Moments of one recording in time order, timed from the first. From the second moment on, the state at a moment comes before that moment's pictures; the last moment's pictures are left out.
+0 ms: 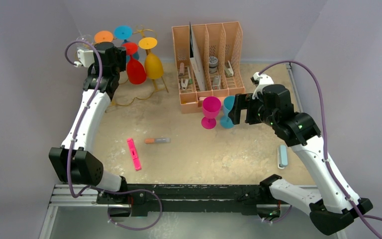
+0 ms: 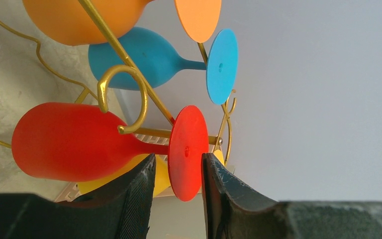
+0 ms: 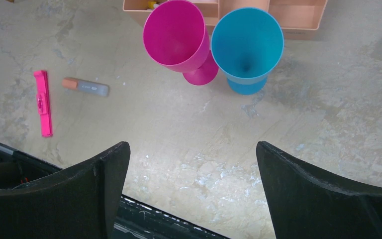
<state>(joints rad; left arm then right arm) -0.09 1.46 1.49 -0.35 -0.36 -1.41 0.48 0.99 1.29 -0.93 0.01 0.32</state>
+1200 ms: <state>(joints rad) -0.10 1.48 1.46 -0.29 -0.35 -1.48 0.48 0.98 1.29 -0.94 0.03 0.30</state>
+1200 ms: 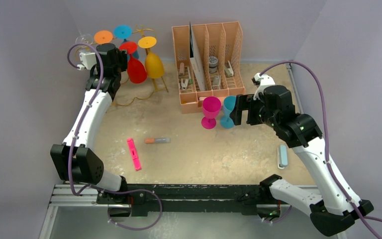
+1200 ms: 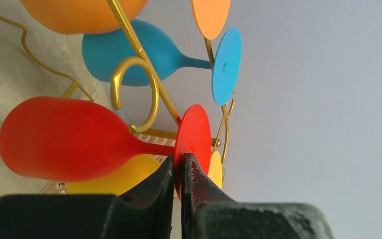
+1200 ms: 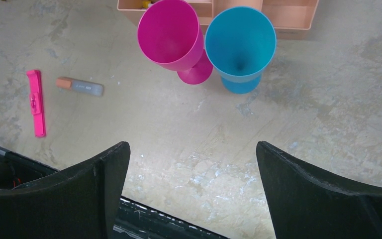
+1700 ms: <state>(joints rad) -0.09 1.45 1.43 -0.28 -0.35 -1.52 0.48 0.98 1.29 -0.94 0.03 0.30</state>
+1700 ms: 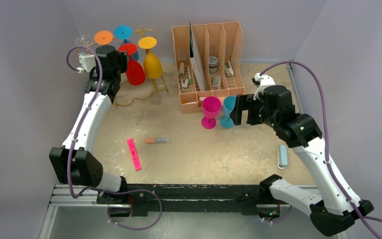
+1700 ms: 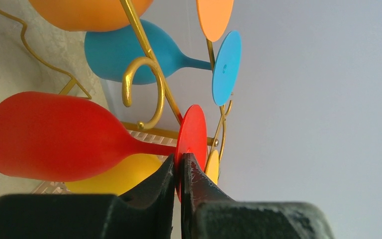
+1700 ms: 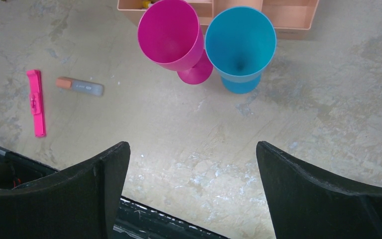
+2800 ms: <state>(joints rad) -0.09 1.42 1.41 -0.30 -0.35 -1.49 0.48 0.98 1.29 -0.94 0.03 0.31</state>
